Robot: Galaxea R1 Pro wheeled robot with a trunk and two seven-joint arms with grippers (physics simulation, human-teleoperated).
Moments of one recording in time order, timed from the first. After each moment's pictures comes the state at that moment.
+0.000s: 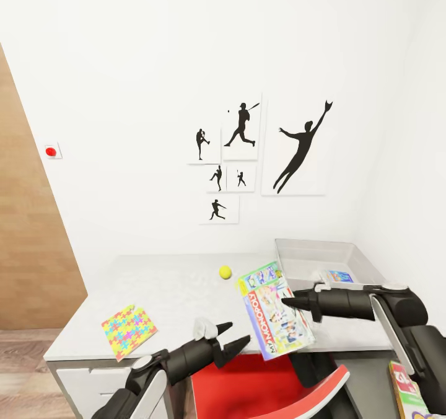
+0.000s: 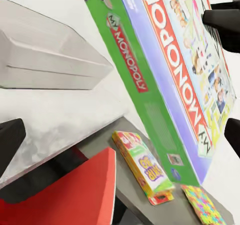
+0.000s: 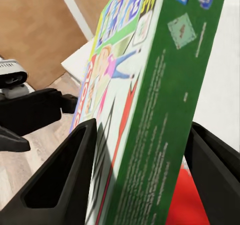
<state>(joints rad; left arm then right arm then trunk) -0.25 0.00 -0.37 -1.18 0.53 0.25 -0.72 -0.42 -0.32 -0.02 -1.53 -0.06 0.89 1.20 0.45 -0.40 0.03</state>
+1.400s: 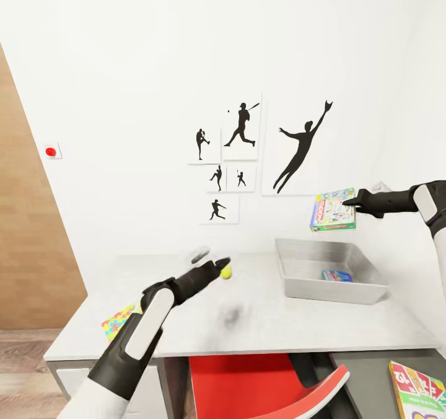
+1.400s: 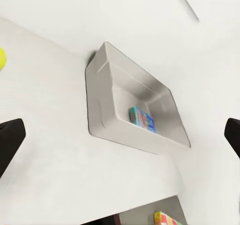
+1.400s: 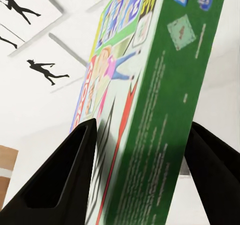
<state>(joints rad) -0.53 -0.08 -0.32 -1.31 1.00 0.53 0.22 -1.38 -0.45 -0.24 -0.43 -0.07 1.02 0.61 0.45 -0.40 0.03</state>
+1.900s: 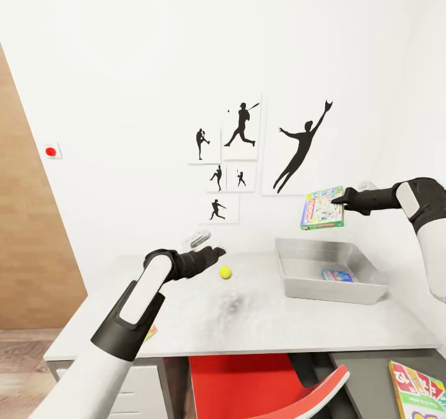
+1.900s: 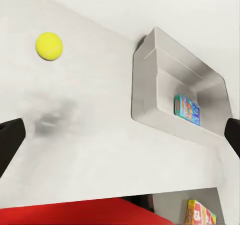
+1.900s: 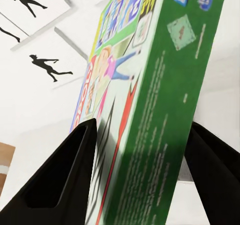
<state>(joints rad) -0.69 -0.07 -0.38 -1.39 1.28 0.70 0.79 -1.40 -0.39 -0.23 -0.40 -0.06 0.99 0.56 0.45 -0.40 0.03</state>
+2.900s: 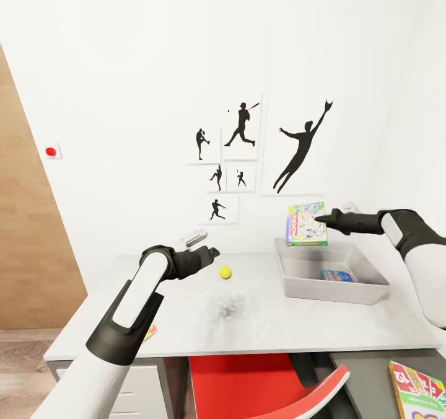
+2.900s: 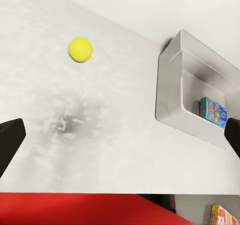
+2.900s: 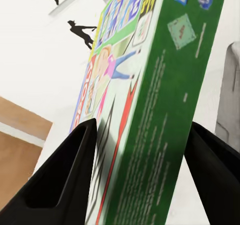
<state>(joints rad) -0.68 -0.08 -0.39 -1.51 1.33 0.73 1.04 -1.27 -0.37 -0.23 -0.34 -0.06 0.83 0.82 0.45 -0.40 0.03</state>
